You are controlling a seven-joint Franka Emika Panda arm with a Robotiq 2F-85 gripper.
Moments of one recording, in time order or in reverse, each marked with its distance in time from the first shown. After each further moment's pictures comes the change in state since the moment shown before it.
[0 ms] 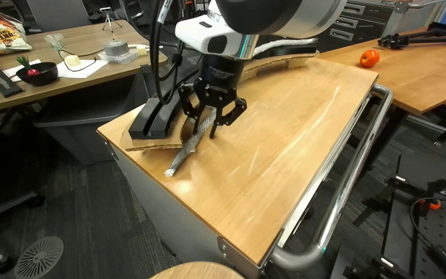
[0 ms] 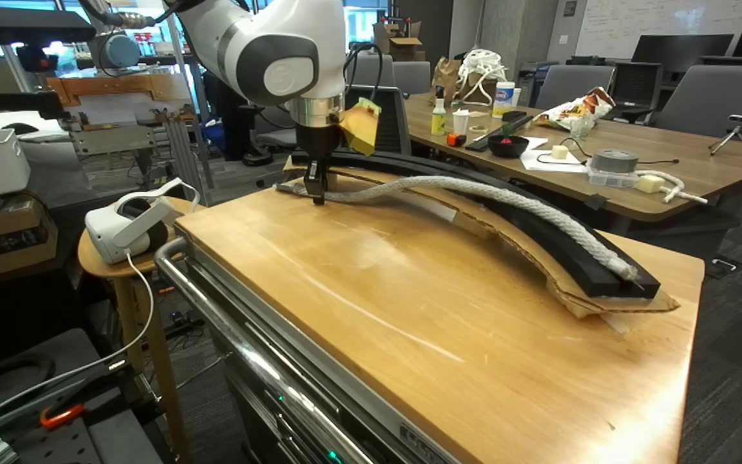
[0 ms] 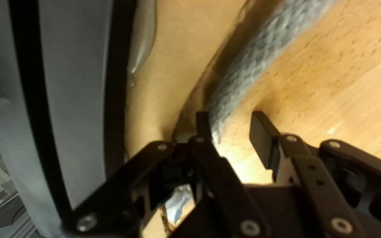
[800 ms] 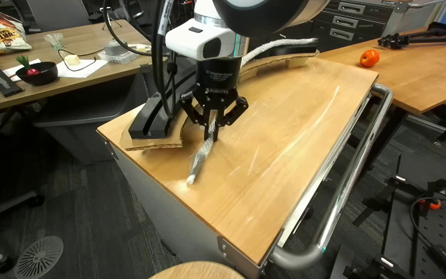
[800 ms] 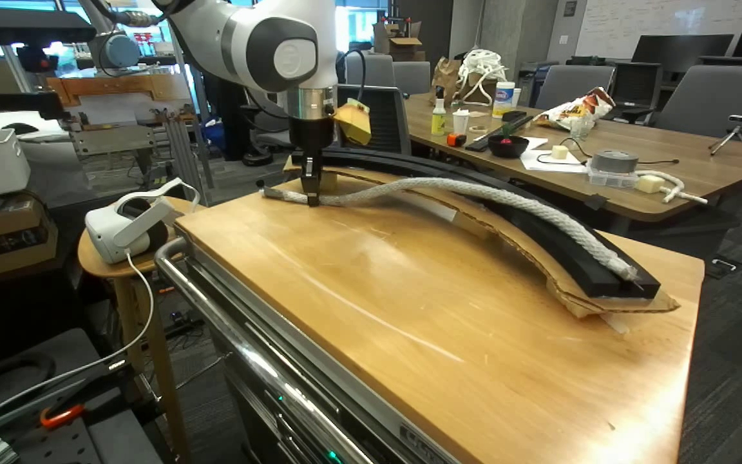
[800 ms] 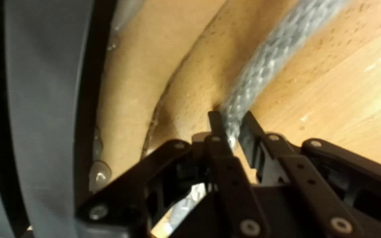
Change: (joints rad) arm 0.037 0.002 -0.023 0.049 -0.213 -0.155 0.083
